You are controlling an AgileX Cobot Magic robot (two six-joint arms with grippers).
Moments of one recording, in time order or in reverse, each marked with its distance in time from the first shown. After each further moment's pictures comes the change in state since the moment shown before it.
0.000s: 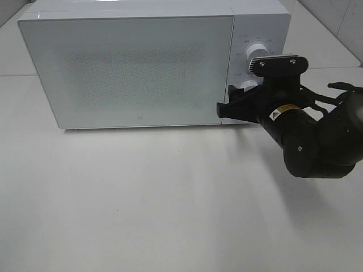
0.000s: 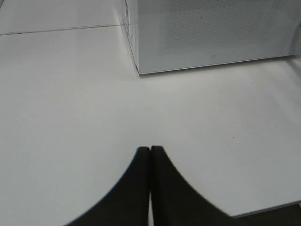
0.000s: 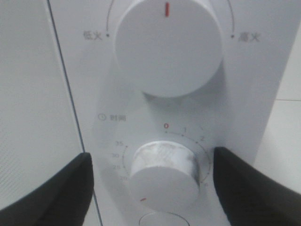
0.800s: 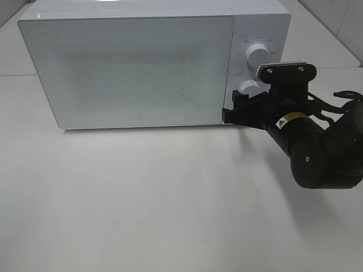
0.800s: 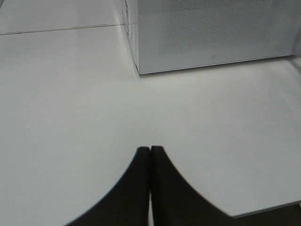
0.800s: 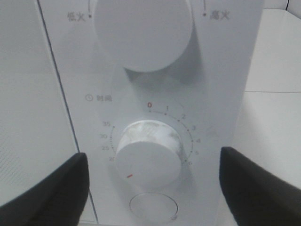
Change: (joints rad) left arm 0.000 0.000 0.000 0.000 0.001 0.000; right arm 0.000 -0.003 0.058 -0.003 -0.055 0.035
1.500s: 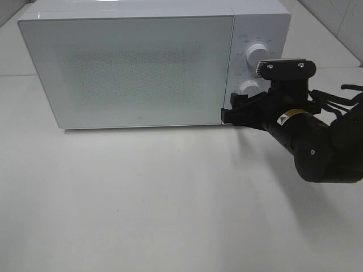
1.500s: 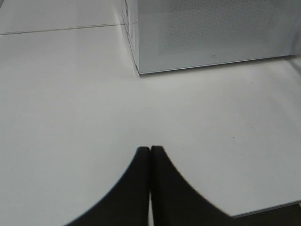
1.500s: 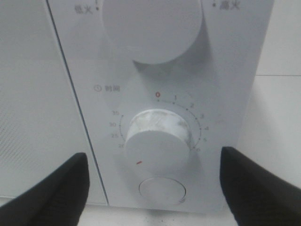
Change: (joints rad) left arm 0.000 0.000 0.000 0.000 0.001 0.000; right arm 0.000 -0.046 0.000 0.000 0.117 0.001
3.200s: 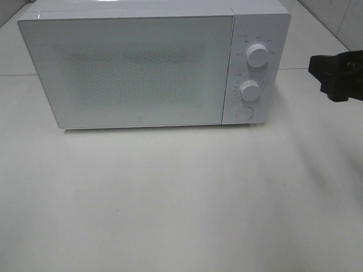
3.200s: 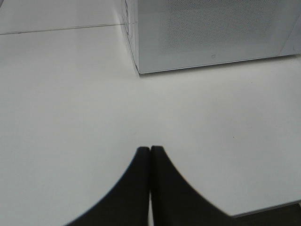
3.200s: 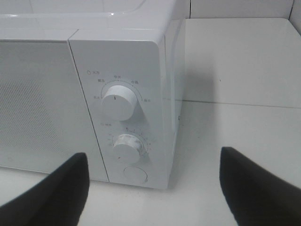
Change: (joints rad) left arm 0.000 0.000 0.000 0.000 0.000 0.000; right arm -0.283 -0.878 0.211 -0.521 0.682 0.270
